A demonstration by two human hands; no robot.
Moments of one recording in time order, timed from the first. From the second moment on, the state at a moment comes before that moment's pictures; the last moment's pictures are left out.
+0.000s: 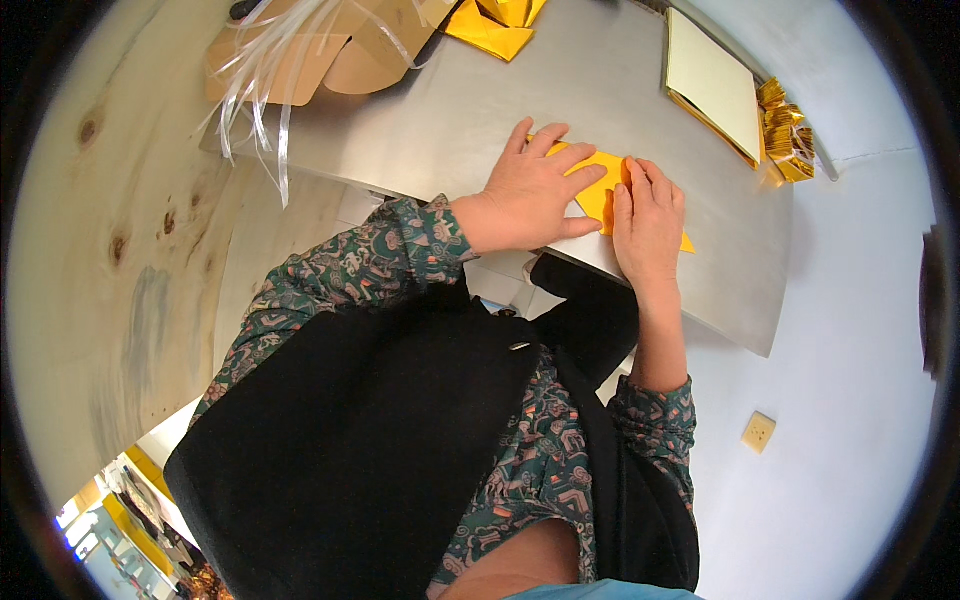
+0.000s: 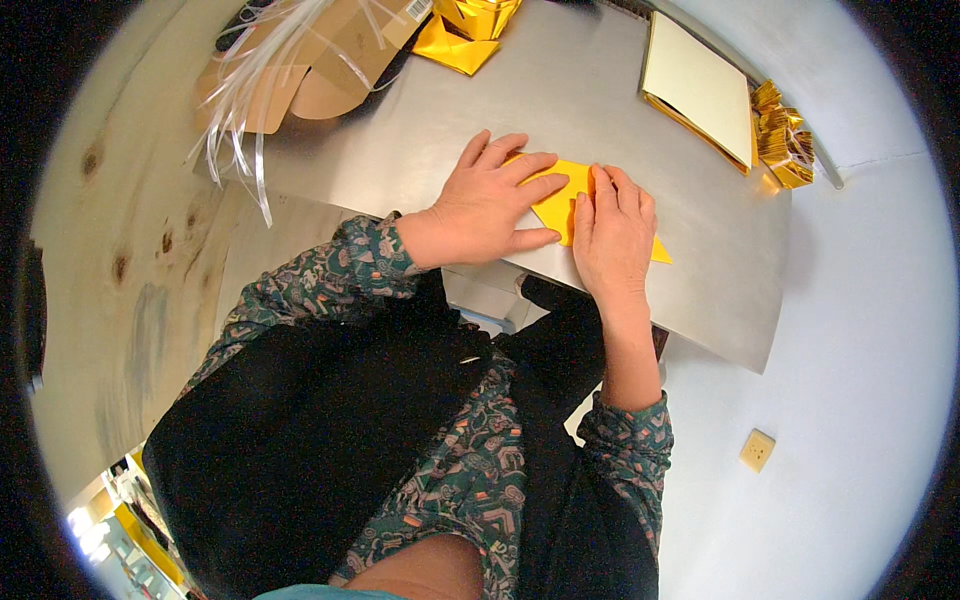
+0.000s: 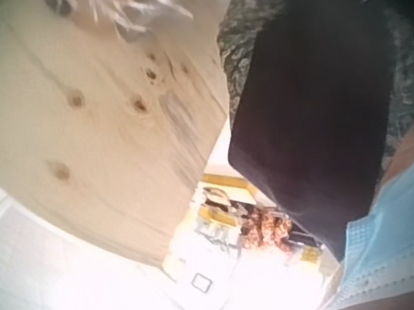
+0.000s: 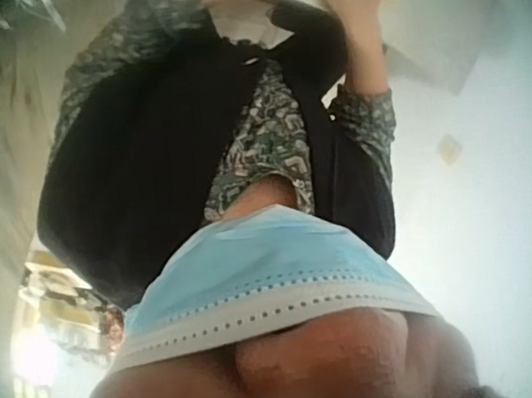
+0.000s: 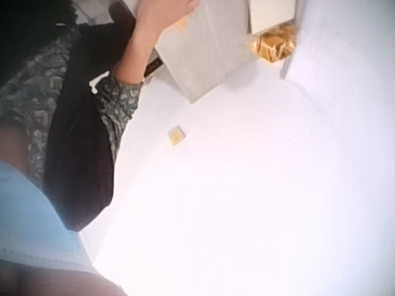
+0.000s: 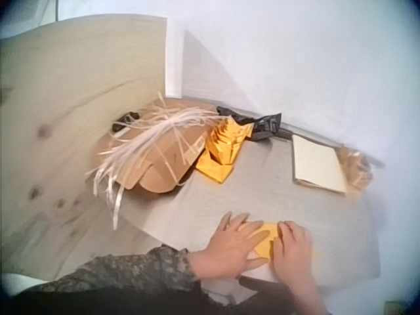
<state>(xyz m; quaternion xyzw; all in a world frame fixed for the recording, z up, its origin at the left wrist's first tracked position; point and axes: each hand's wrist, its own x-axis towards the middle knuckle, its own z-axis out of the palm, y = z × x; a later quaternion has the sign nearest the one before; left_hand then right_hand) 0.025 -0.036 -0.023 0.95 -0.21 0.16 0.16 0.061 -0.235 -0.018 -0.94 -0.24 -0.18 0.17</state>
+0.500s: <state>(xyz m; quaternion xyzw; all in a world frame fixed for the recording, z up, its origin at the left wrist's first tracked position) 0.004 0.032 -0.011 0.96 -0.22 0.11 0.10 0.060 -0.234 -0.017 -0.95 -0.23 -0.16 0.16</state>
